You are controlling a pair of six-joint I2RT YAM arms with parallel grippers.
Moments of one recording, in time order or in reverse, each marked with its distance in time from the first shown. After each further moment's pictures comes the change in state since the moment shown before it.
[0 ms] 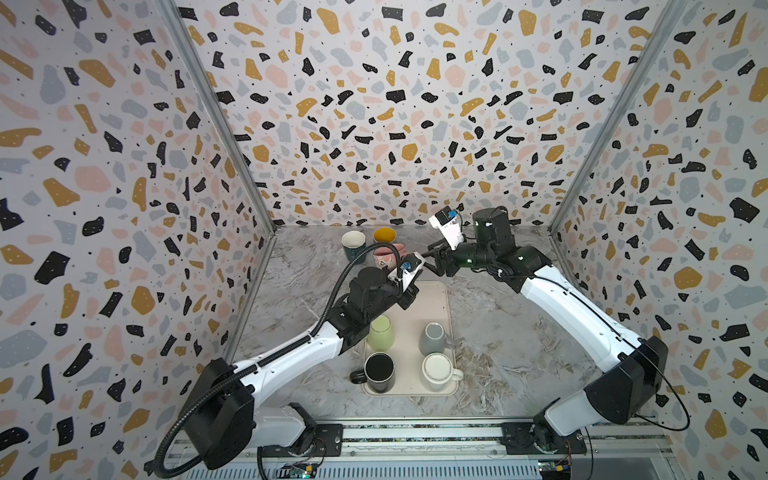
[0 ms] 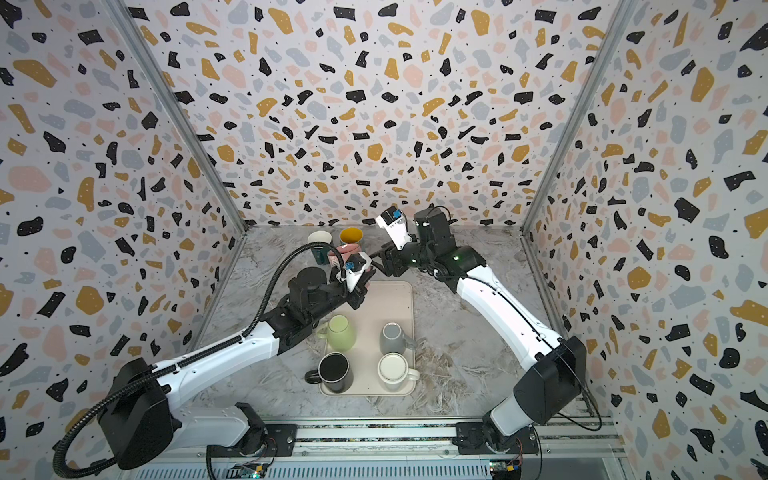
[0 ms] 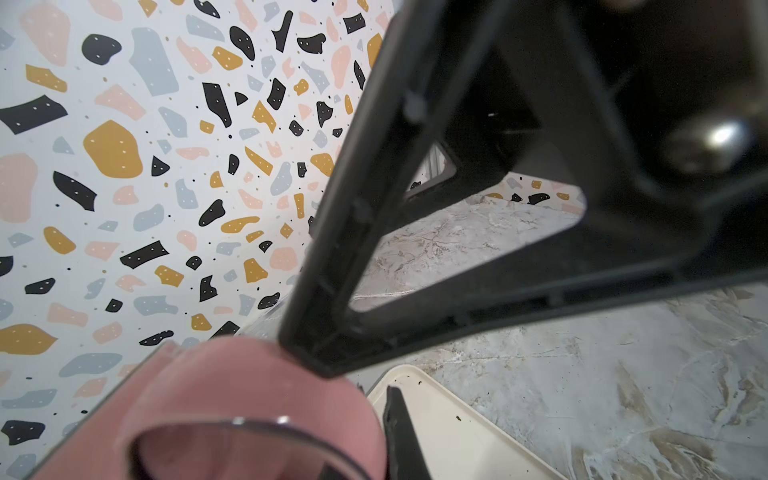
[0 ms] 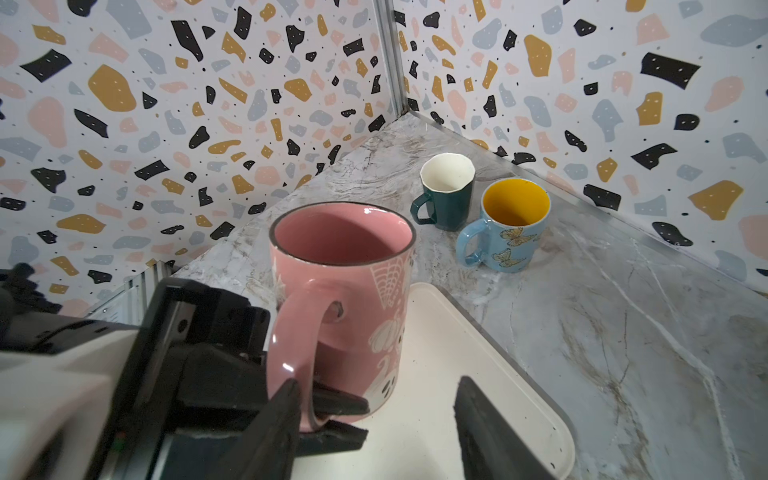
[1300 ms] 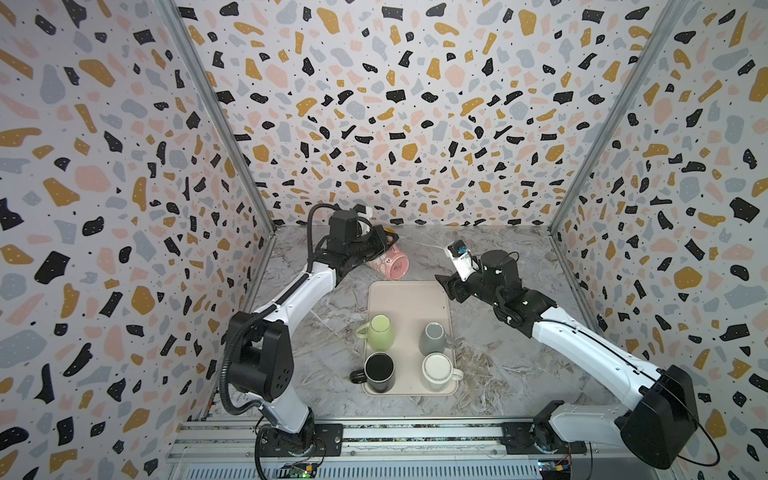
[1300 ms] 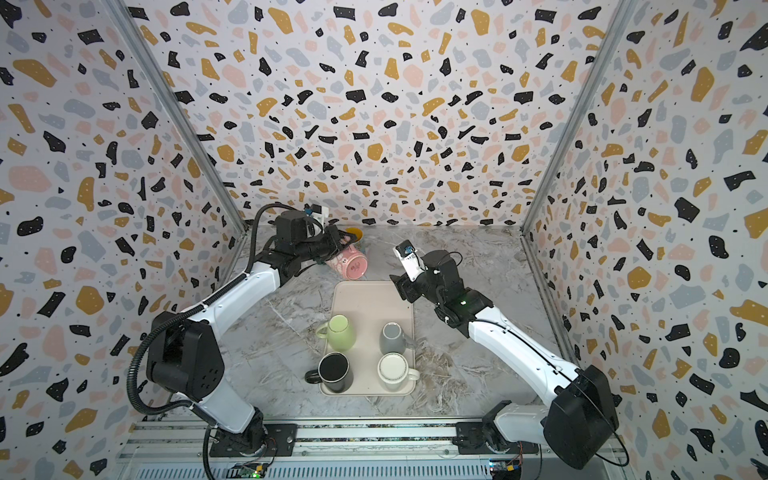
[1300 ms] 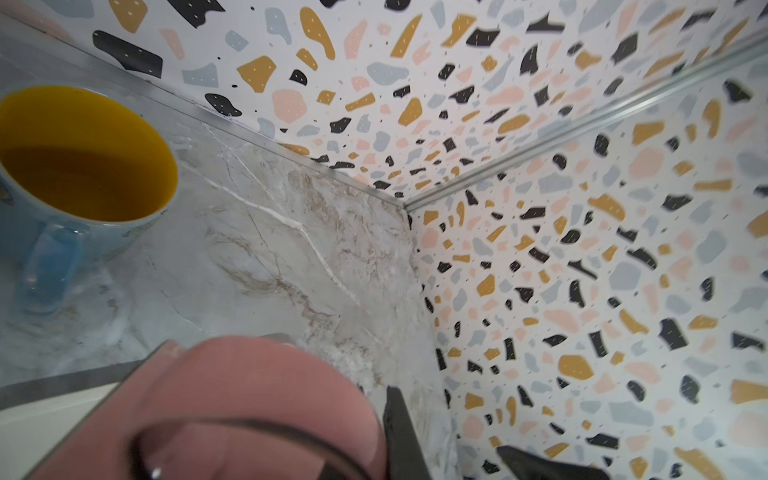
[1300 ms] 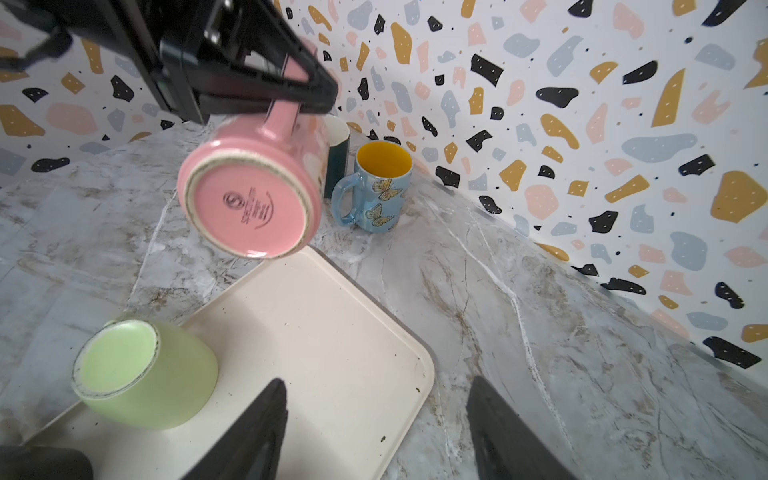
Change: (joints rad) left arm 0.383 0.354 0.488 -0.397 0.472 -0.980; right arm 0.040 -0.256 -0.505 0.344 0.455 -0.129
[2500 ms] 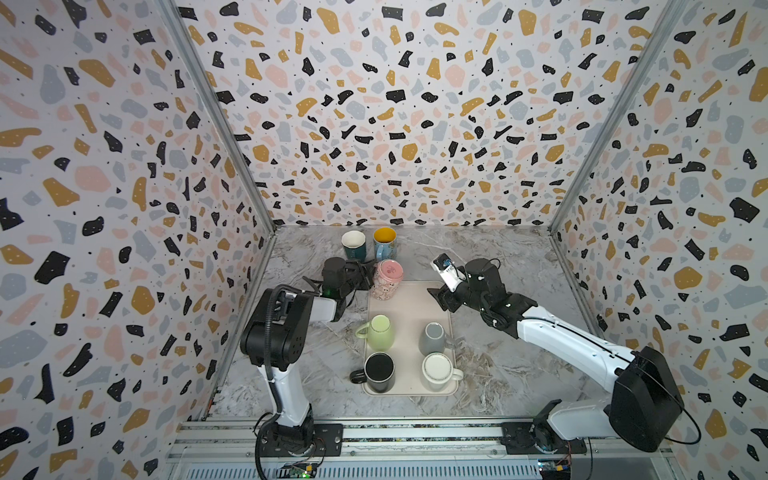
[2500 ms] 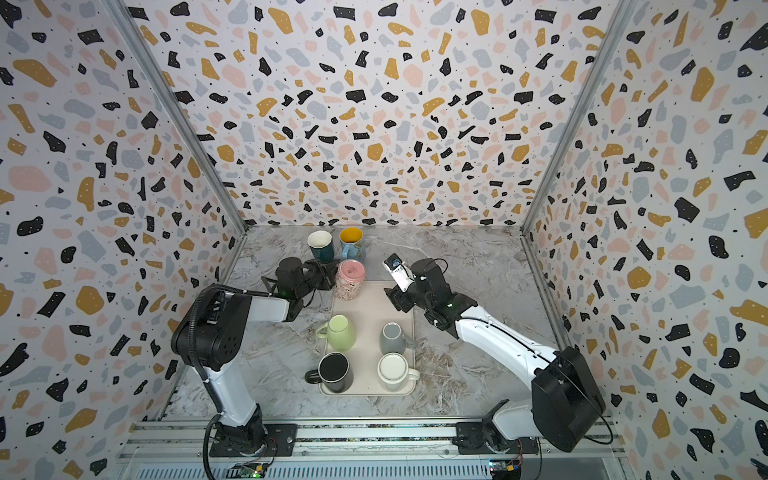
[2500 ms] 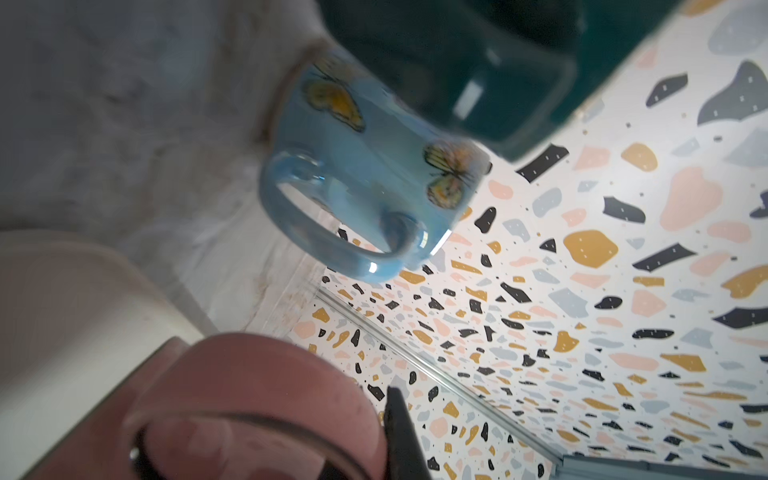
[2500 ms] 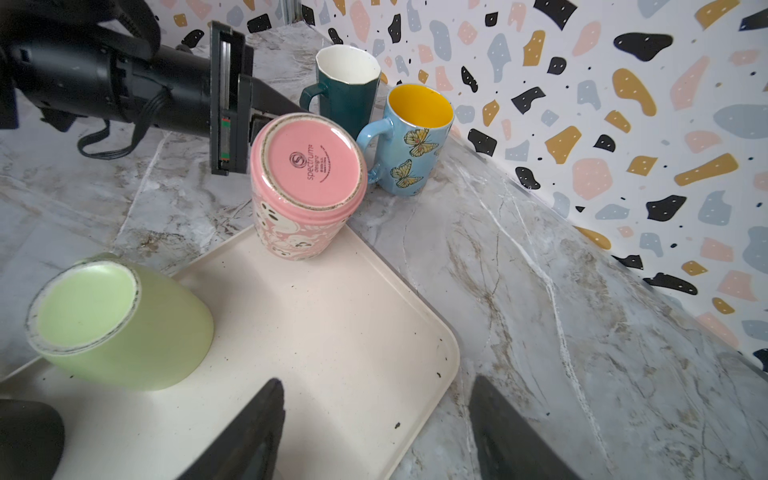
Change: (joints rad) left arm 0.119 0.219 -0.478 0.909 -0.118 -1.258; right arm 0.041 0.080 -0.076 0.061 0.000 -0.071
